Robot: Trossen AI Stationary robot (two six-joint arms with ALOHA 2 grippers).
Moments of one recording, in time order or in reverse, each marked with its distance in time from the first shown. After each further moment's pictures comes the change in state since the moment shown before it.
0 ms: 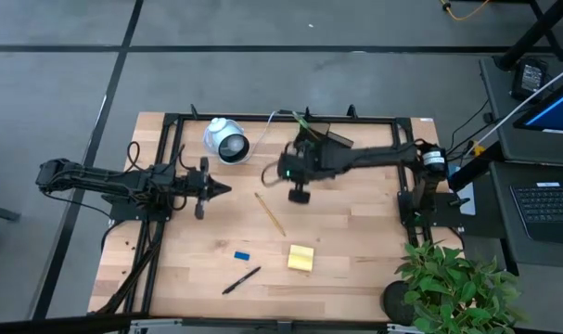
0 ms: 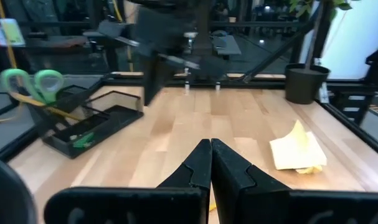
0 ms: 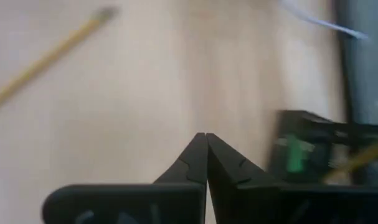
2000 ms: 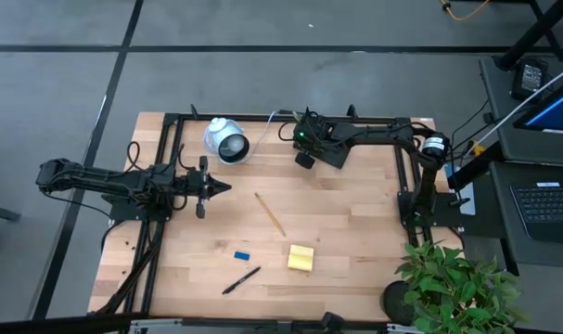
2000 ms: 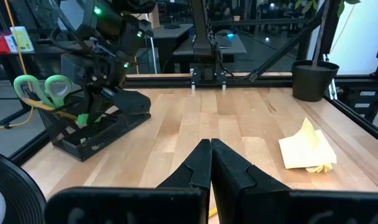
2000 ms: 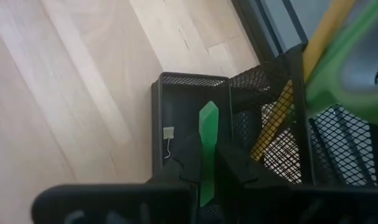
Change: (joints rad) left arm 0.000 0.000 0.000 0.002 -0.030 0.037; right arm -0.351 0.004 -0.286 0.410 0.054 -0.070
